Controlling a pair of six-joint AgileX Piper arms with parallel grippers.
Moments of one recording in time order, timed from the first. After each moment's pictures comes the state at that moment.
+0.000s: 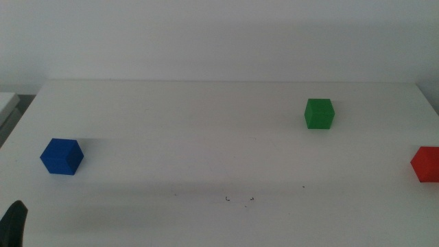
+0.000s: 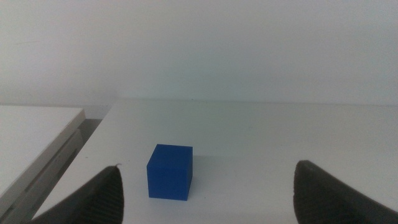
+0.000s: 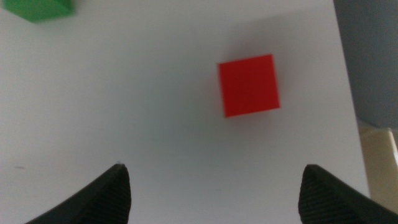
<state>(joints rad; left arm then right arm) 0.01 0.00 0.00 -0.13 0.17 0.06 -0.20 1.47 -1.28 0.09 1.10 -0.03</state>
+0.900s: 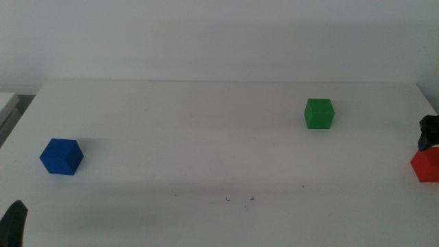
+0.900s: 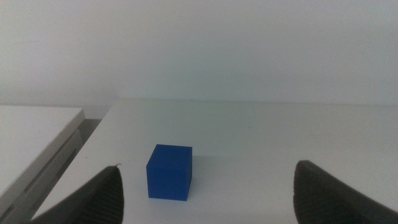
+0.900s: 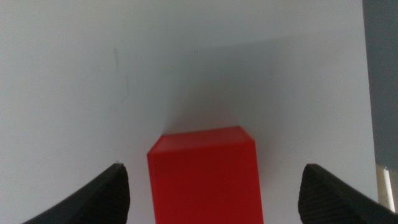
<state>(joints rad) 0.01 0.00 0.00 -0.13 0.17 0.06 -0.24 1.87 -1.29 0.03 0.81 -0.12</state>
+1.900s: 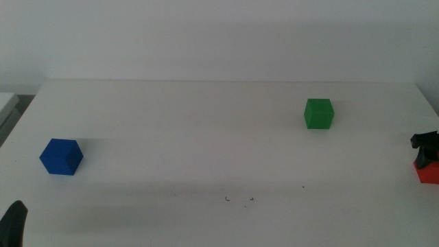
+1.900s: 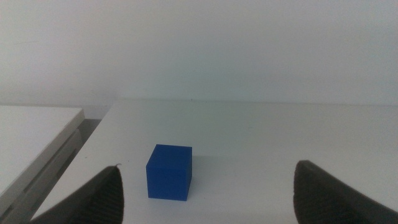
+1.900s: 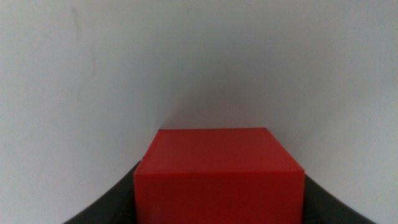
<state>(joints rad) 0.01 0.00 0.00 -0.13 0.17 0.06 -0.24 1.97 -1.29 0.02 0.81 -0.12</state>
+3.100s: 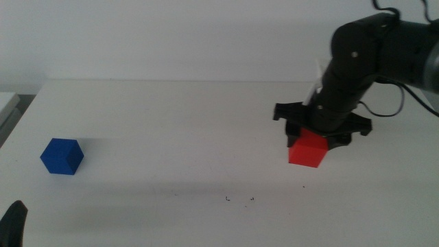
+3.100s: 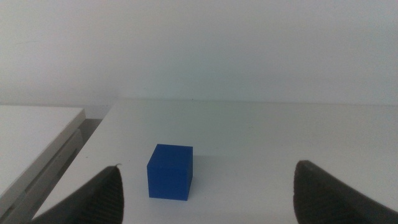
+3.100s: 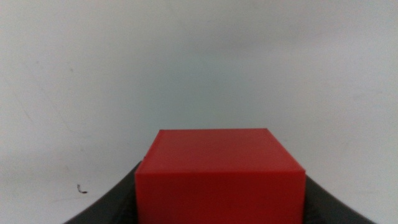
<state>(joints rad) 0.01 0.00 0.00 -0.13 0.17 0.06 0.47 1.82 -1.46 -0.03 1.05 0.64</state>
